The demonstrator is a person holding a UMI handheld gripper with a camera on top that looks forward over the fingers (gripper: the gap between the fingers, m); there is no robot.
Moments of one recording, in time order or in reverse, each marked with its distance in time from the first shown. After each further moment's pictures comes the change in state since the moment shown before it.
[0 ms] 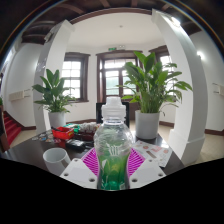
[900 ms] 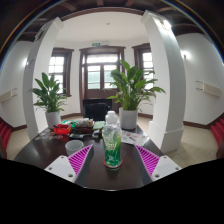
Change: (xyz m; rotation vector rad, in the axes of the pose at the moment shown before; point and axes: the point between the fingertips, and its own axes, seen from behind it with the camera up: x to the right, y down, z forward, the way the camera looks) arm -0.026 -0.026 -0.174 -0.090 0.221 0.034
